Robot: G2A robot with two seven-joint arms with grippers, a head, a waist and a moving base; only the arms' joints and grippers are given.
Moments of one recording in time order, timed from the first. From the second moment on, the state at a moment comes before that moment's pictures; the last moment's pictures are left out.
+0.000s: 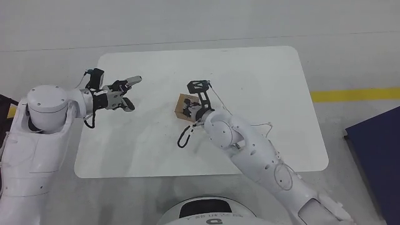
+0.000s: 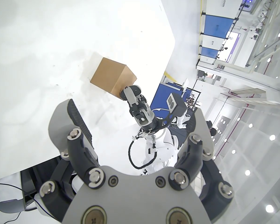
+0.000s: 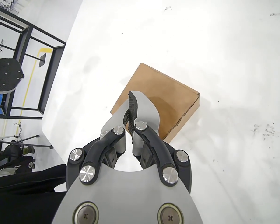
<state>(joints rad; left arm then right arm) 1.23 -0.93 -1.46 -1.66 -0.18 0.58 -1.05 -1.22 -1.40 0.85 -1.55 -0.77 0.30 0.53</state>
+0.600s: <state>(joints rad) 1.23 -0.93 -1.46 -1.66 -0.18 0.58 -1.05 -1.31 -1.38 0.96 -1.55 -0.78 0.34 0.55</state>
